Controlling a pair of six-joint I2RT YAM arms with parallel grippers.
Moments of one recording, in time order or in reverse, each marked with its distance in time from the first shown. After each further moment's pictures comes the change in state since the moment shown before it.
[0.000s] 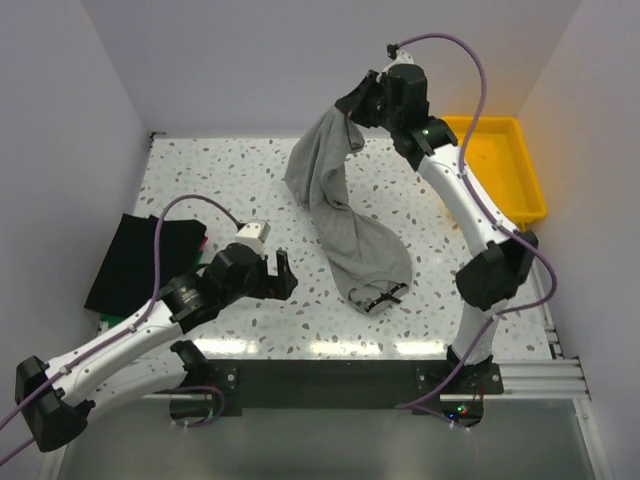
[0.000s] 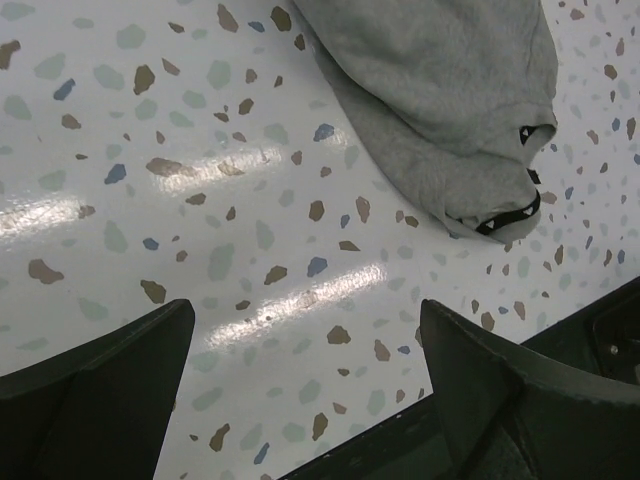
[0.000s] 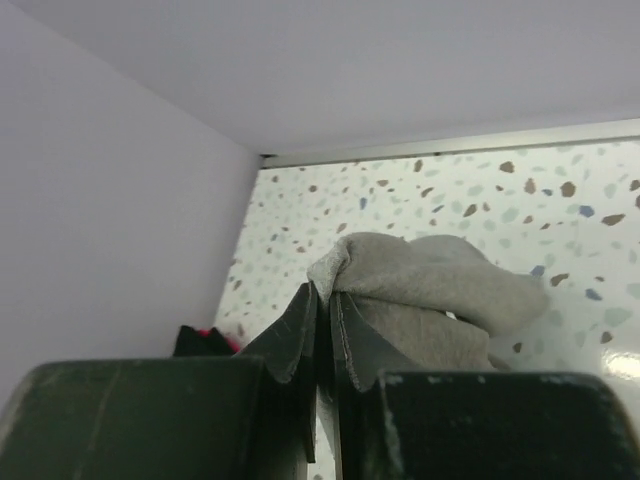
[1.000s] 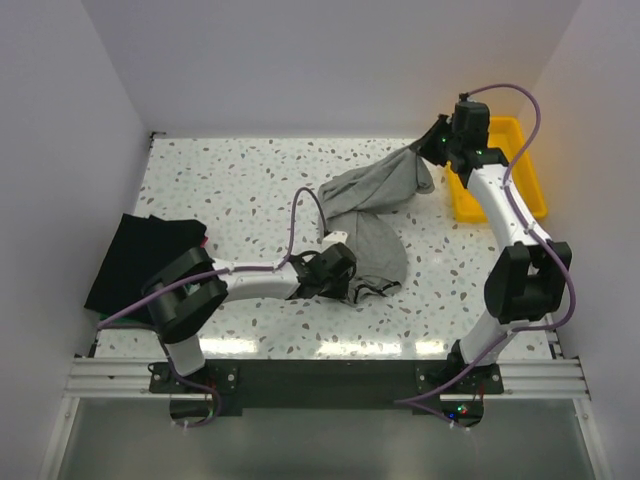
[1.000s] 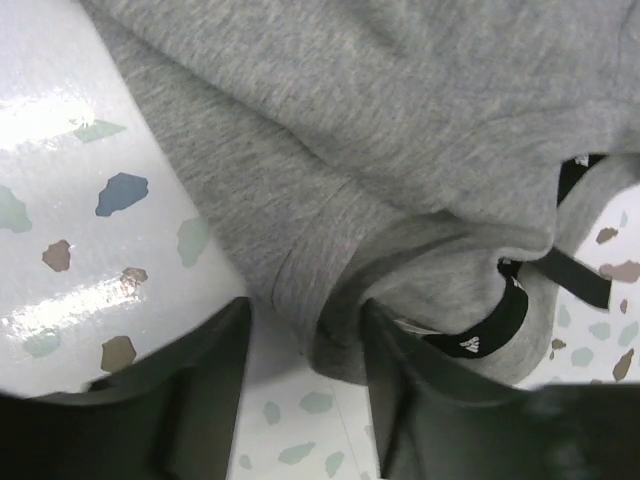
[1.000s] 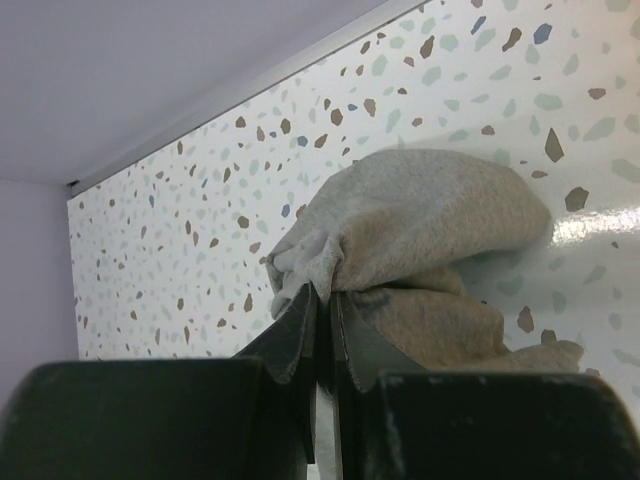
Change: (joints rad) left arm -0.196 0.912 0.302 0.311 -0.040 -0.171; right arm -0.343 -0.106 -0.409 -0.040 -0.058 -0.048
